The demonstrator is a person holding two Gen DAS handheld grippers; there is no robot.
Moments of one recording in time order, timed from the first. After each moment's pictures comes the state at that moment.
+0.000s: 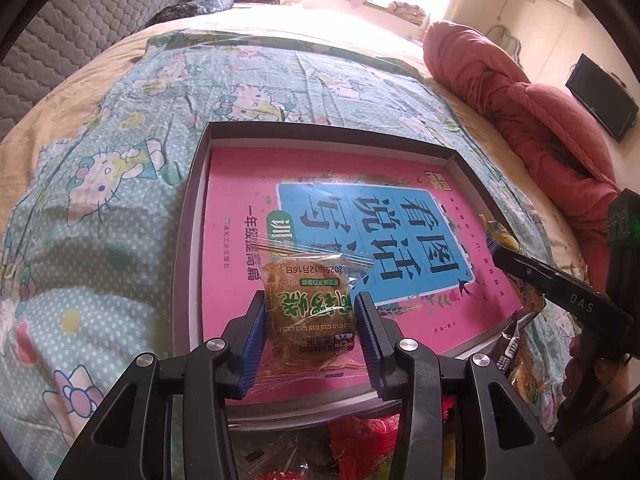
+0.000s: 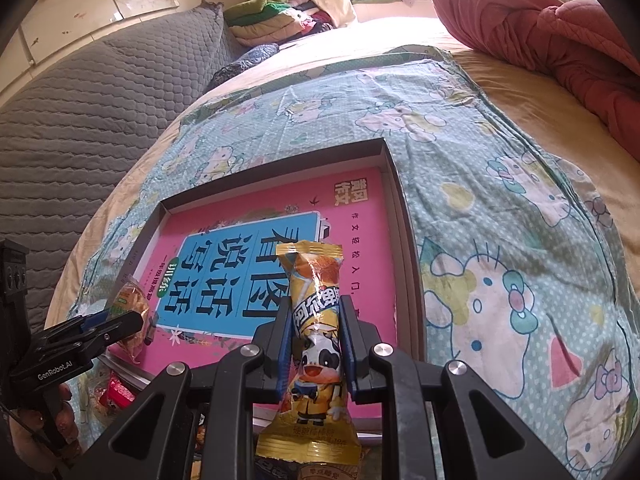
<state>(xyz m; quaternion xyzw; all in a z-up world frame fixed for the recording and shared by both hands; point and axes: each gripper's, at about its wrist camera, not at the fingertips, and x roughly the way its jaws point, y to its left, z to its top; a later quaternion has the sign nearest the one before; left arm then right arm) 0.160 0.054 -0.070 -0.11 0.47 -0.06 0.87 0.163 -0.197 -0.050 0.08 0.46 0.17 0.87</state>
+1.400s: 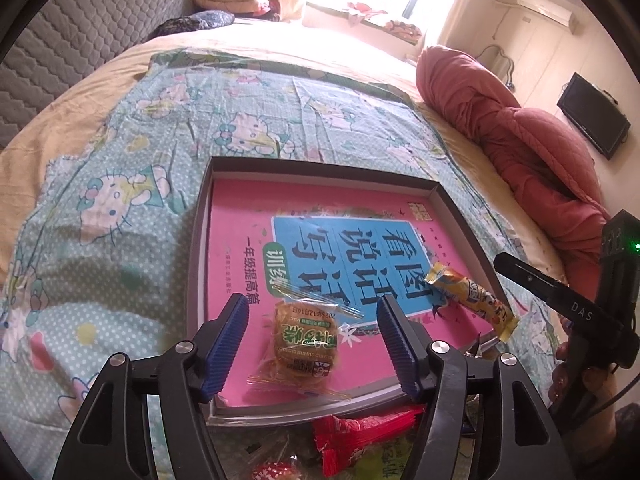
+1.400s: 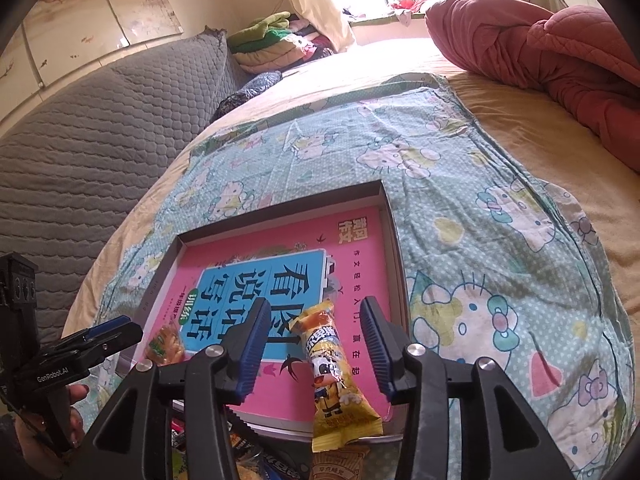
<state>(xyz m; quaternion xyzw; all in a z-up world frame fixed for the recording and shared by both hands) 0.156 0.064 -0.039 -0.13 0.44 -0.07 0.89 0.155 -0.208 -0.020 0.10 0.42 0.18 0.88</state>
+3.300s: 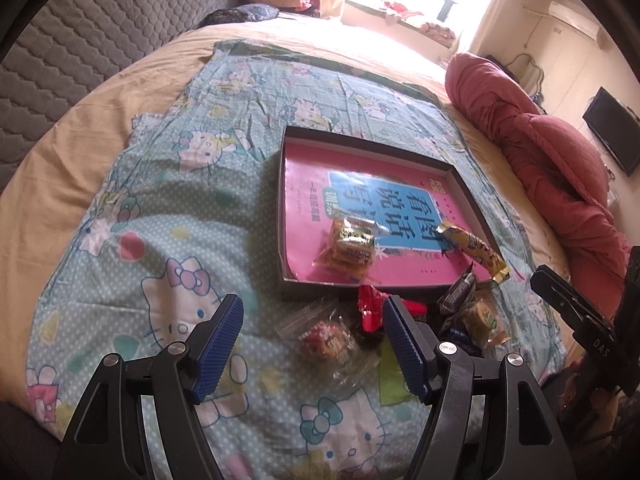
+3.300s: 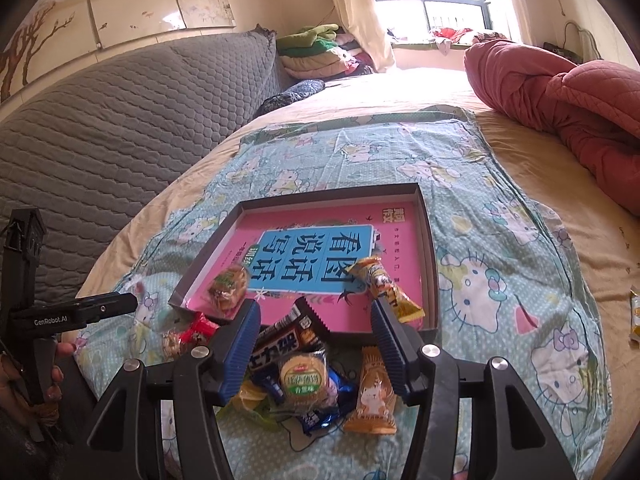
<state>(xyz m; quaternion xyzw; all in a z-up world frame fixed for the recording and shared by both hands) 0.057 0.094 -0.016 -0.15 0.46 -0.01 0.87 0.052 -0.191 0.018 0.04 0.38 0.22 0.90</state>
